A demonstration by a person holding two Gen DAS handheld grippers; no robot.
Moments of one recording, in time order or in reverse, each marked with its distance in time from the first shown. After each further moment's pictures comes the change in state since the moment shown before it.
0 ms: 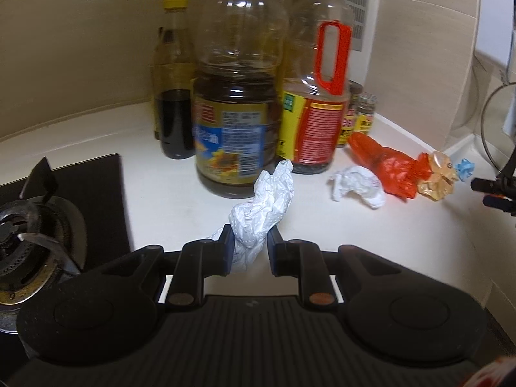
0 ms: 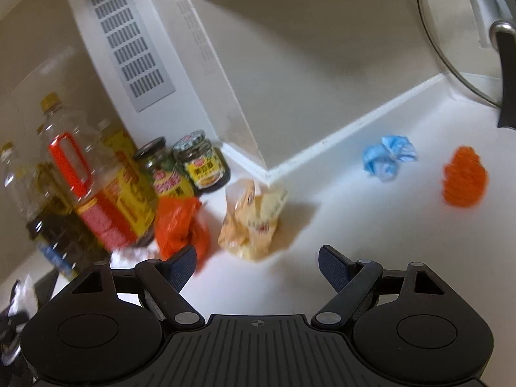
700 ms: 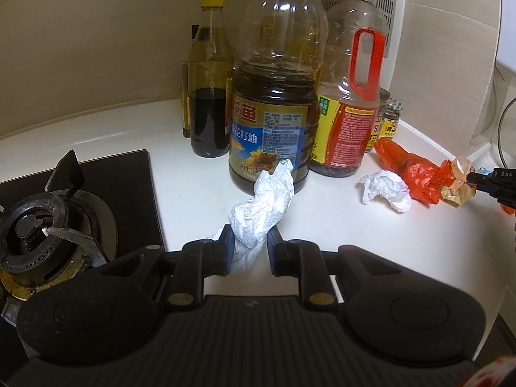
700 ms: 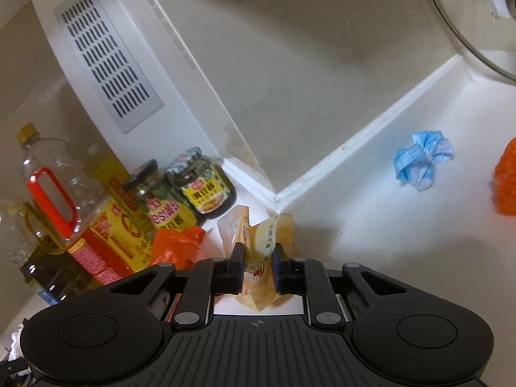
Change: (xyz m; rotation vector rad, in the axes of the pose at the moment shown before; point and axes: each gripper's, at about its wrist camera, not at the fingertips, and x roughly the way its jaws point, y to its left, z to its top) left arm -0.004 0.022 -0.004 -0.032 -0.004 0.050; right arm 0.046 -0.010 0.014 0.084 -0.029 0.075
